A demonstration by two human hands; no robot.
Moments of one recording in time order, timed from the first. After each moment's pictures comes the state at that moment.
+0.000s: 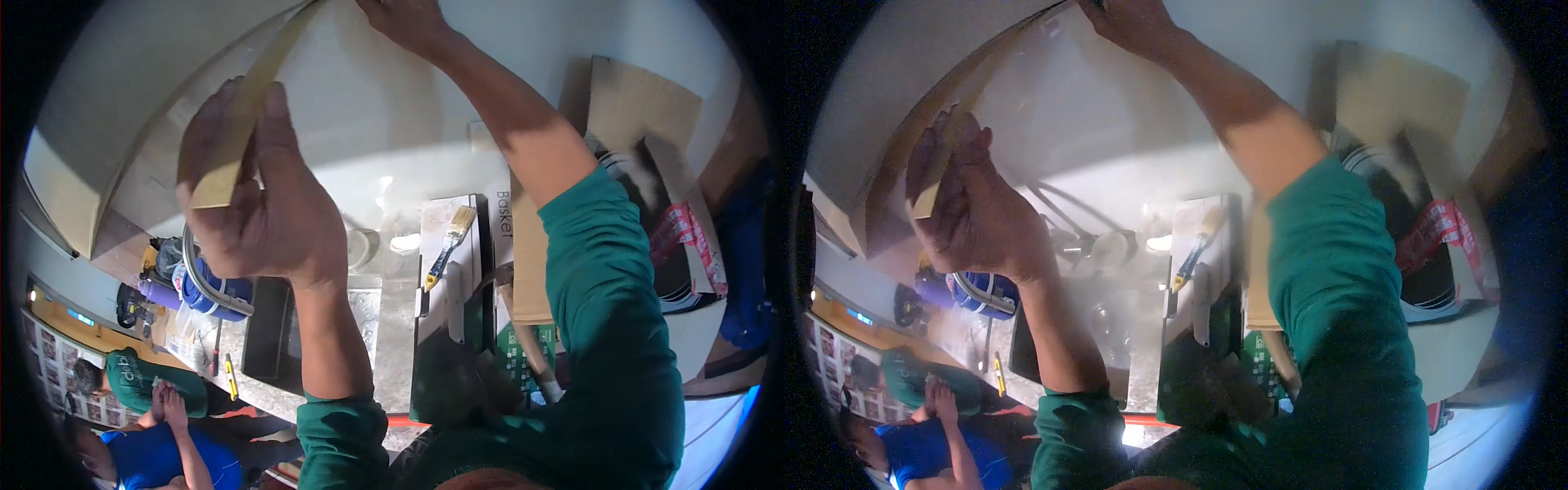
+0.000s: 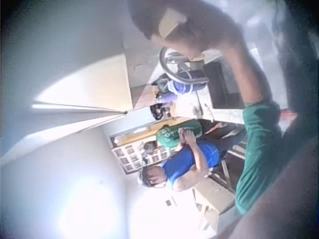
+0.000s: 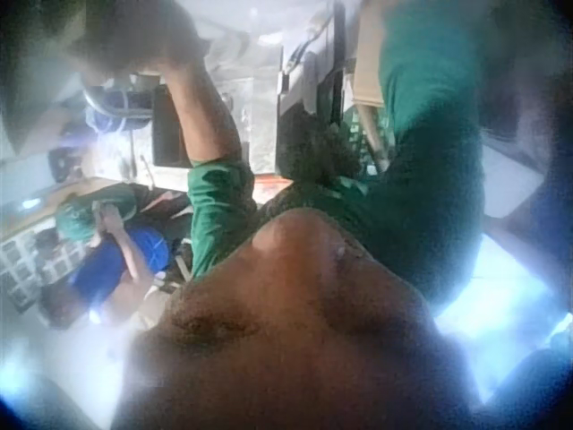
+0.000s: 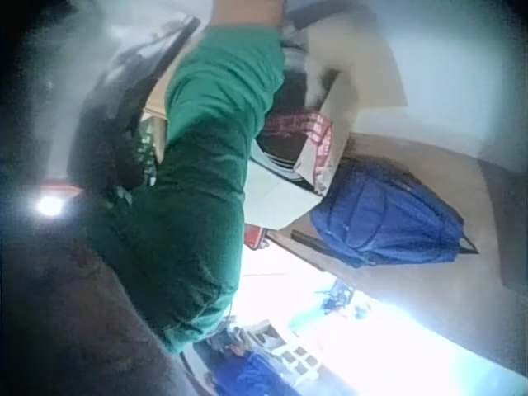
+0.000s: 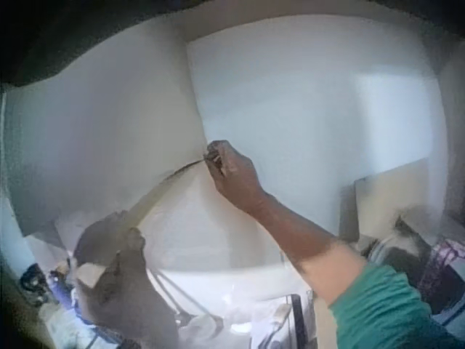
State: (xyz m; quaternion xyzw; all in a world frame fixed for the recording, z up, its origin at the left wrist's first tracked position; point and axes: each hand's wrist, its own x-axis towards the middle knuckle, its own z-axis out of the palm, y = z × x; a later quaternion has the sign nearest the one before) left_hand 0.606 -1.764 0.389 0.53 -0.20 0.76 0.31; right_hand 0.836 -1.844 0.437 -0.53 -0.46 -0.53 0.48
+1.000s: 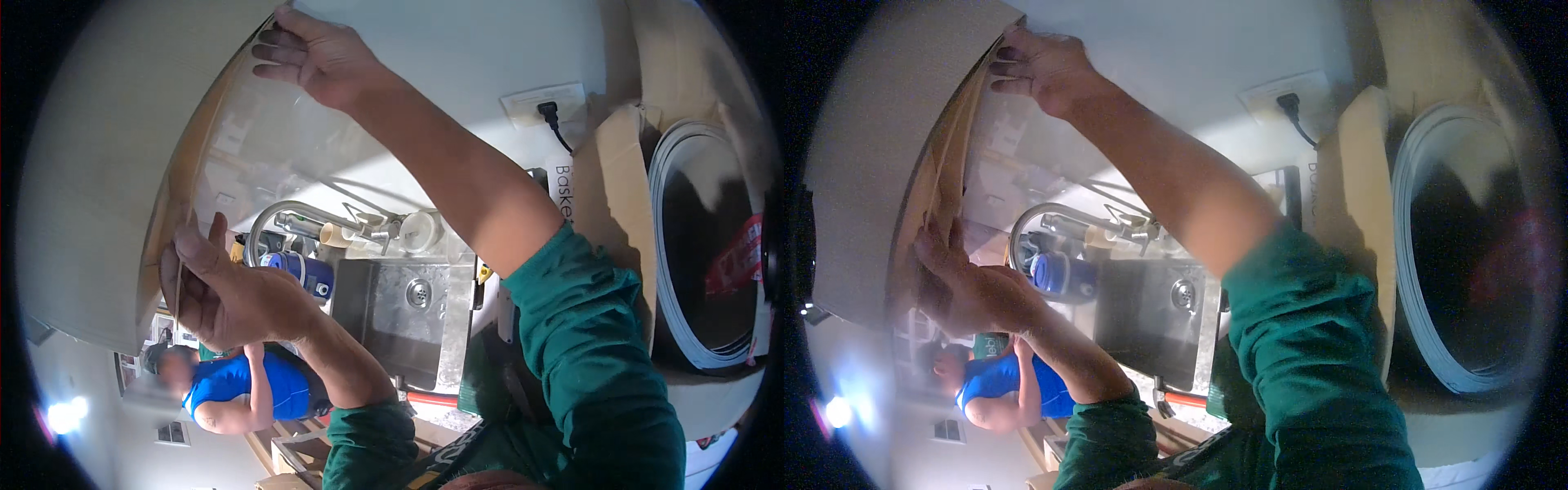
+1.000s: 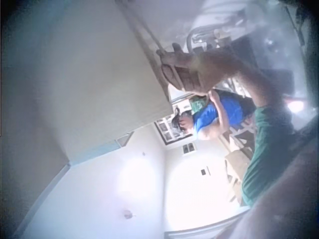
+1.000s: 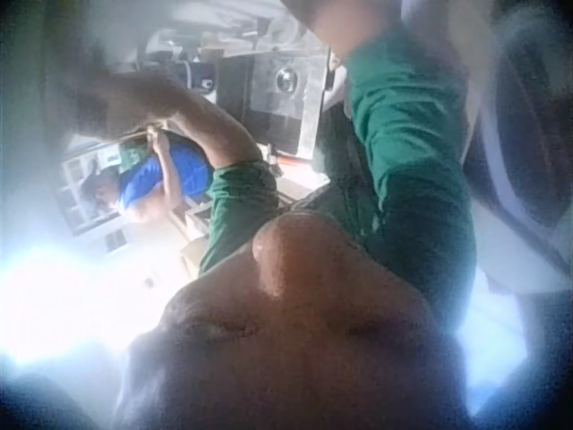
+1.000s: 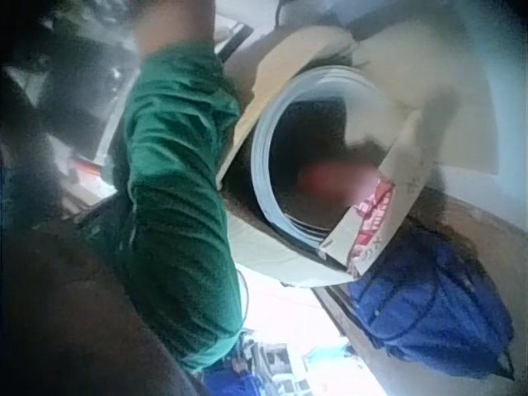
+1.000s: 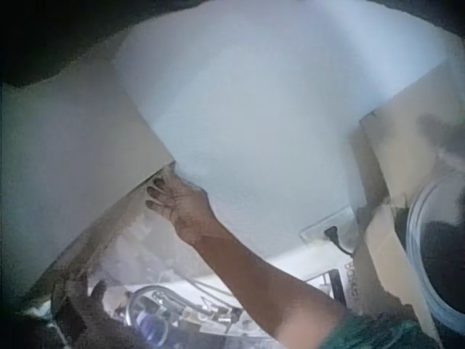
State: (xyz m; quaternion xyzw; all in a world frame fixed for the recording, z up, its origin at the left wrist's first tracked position) left_hand 0.595 -1.772 0.408 0.57 -0.03 0.80 0.21; right_hand 0.797 -1.771 0.422 0.07 -0.31 0.20 0.93
